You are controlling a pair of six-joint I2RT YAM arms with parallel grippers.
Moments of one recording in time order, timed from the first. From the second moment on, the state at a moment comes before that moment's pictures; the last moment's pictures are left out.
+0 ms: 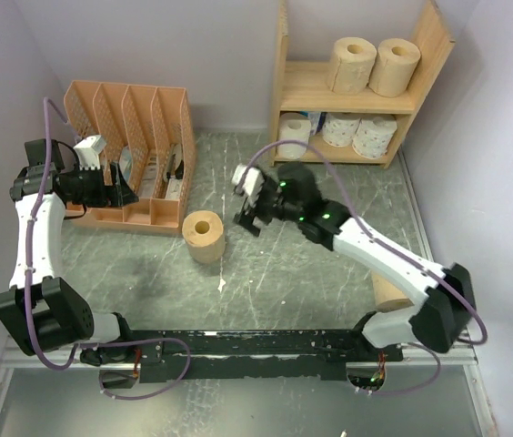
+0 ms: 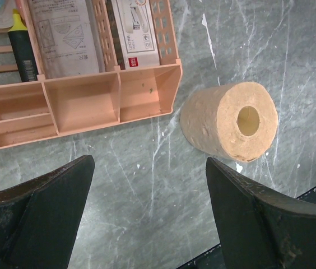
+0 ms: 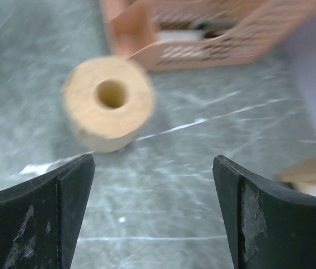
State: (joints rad) left arm 0.31 1.34 1.27 -0.86 0.66 0.21; right arm 0.74 1.30 1.13 -0.15 -0.28 -0.46
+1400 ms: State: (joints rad) left arm 0.31 1.33 1.25 -0.86 0.66 0.23; right arm 0.91 1.86 1.42 -0.31 -0.52 -0.67
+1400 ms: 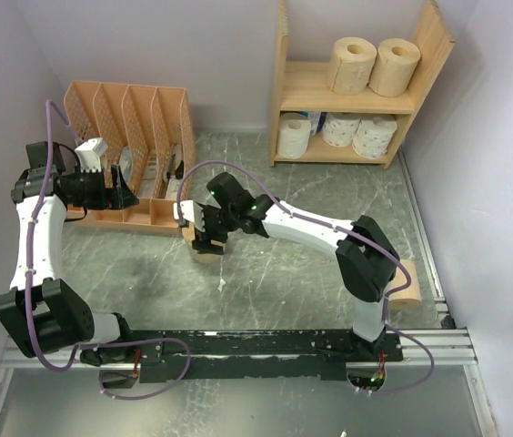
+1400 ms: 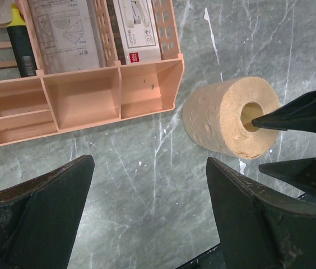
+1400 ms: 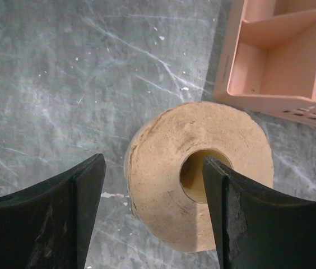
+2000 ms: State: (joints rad) left arm 0.31 1.33 1.25 -0.86 0.66 0.23; right arm 0.88 1.90 1.43 -0.33 -0.51 -0.64
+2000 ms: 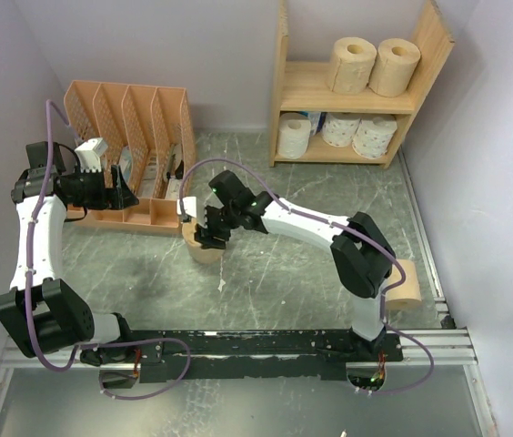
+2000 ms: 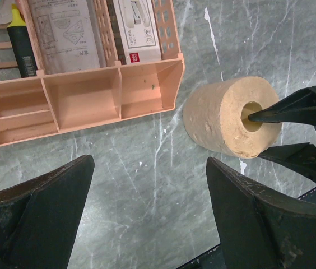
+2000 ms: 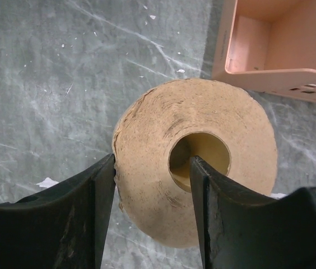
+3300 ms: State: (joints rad) left arm 0.31 1.33 1.25 -0.87 0.66 0.23; right arm 0.93 1.51 1.79 -0.68 0.21 -0.54
